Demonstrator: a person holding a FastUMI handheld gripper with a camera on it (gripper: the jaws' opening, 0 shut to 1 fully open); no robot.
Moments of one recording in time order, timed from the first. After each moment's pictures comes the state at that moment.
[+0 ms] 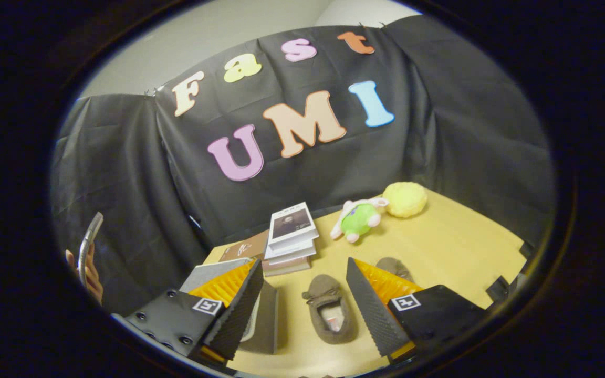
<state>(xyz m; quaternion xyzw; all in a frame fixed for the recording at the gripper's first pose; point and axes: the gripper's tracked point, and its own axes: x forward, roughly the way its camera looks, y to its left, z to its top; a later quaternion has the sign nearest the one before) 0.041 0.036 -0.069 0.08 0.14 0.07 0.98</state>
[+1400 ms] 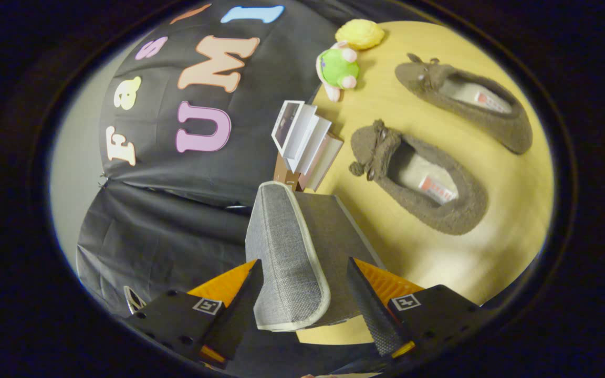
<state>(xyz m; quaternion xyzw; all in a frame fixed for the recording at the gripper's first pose) 0.010 0.142 -0.217 0.45 0.39 0.11 0.80</state>
